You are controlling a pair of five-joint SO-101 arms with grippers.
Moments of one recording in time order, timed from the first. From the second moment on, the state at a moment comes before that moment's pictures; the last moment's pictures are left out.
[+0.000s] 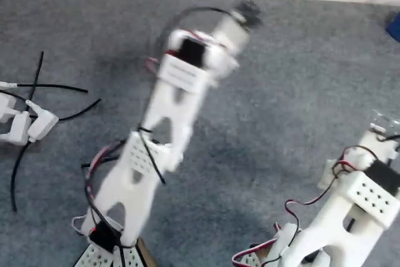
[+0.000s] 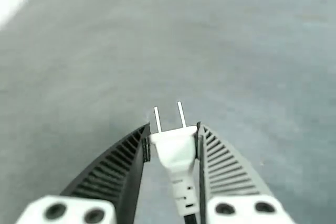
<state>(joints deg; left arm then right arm) 25.9 60.1 -92.7 99.7 -20.0 37.1 -43.8 47.7 77.1 17.7</state>
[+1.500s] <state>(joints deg) -26.0 49.1 -60.4 101.8 -17.8 -6.2 -33.1 41.9 91.5 8.8</state>
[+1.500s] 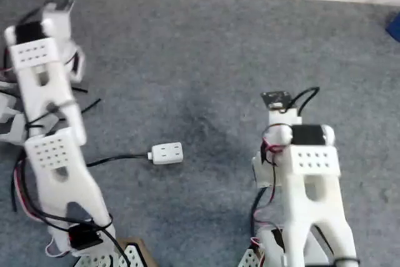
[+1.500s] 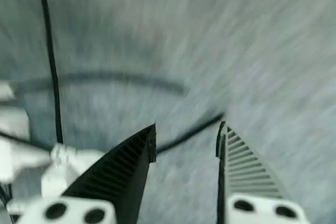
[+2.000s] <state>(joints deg) -32.7 41.1 -46.8 101.8 -22.4 -6.3 -22.2 64.9 56.9 3.6</state>
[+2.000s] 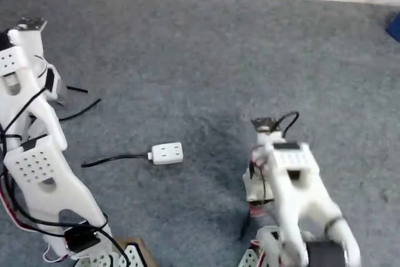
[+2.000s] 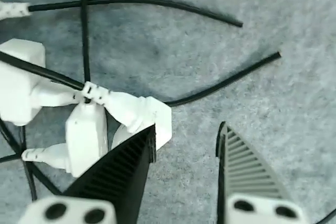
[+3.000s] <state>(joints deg) -30.4 41.1 -43.7 100.9 -22.6 -7.5 -27.9 60.1 51.7 -7.8</state>
